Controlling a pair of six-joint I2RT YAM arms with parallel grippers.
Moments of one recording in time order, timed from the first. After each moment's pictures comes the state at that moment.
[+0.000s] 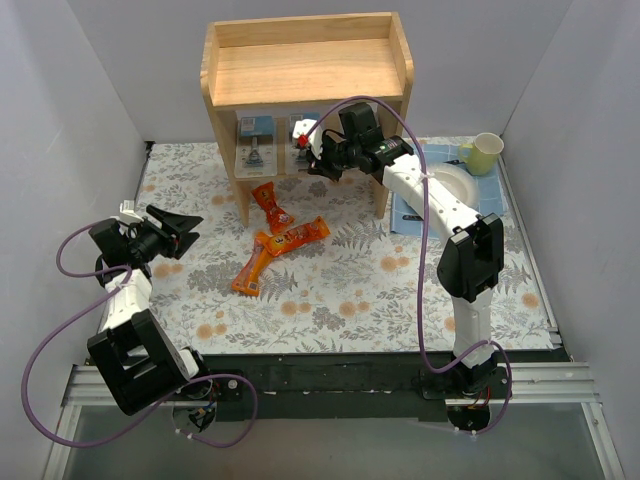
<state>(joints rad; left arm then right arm) 0.53 1.21 0.65 0.07 0.96 -0.86 0.58 2.03 2.00 -0.56 -0.54 -0.69</state>
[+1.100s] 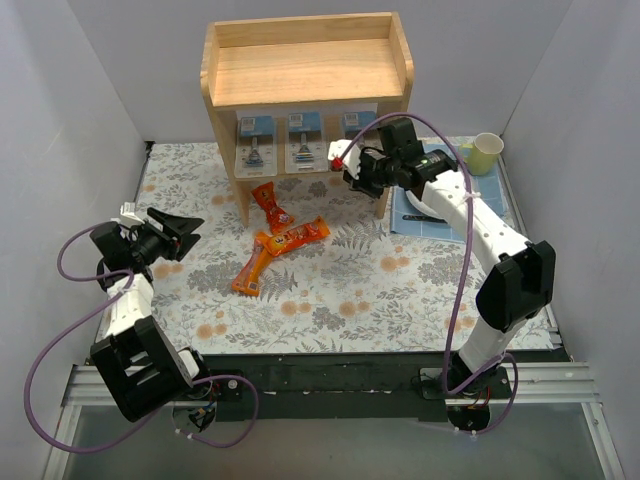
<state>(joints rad) 0.53 1.18 0.62 0.08 0.96 -0.87 0.52 1.72 1.65 -0.66 -0.47 -0.82</state>
